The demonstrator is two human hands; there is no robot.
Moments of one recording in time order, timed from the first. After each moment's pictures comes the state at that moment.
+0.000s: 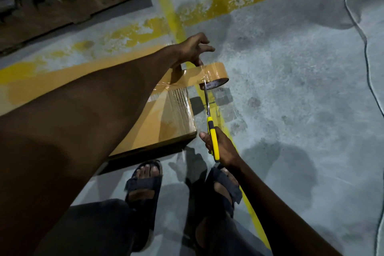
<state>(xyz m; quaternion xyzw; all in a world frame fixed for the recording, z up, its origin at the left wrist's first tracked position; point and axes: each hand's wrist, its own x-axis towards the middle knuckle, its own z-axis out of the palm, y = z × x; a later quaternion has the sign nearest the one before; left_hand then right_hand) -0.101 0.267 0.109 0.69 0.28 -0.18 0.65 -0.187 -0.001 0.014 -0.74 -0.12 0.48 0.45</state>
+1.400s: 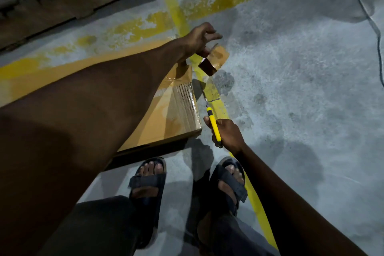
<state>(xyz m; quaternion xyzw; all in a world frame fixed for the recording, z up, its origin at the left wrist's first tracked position) -0.107 0.257 0.122 0.65 0.30 -0.11 0.69 -0.165 0.022 0.022 -0.79 -0.13 0.47 0.39</state>
